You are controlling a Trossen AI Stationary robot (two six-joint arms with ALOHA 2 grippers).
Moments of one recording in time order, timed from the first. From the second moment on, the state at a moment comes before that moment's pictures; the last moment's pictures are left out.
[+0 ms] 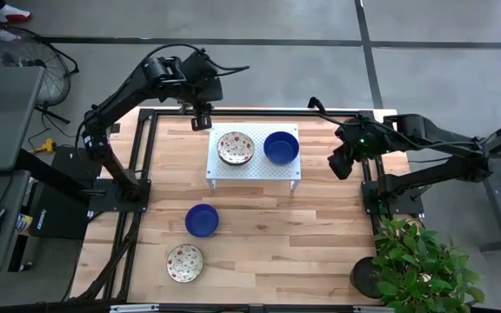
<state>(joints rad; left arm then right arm) 0.48 1.64 2.10 -1.44 -0.17 0.43 -0.12 1.06 1.34 -1.27 0.12 0.60</state>
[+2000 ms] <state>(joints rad) 0.30 1.02 0.84 -0.16 0.06 0.42 -0.12 1.03 1.34 -1.09 0.20 0.54</state>
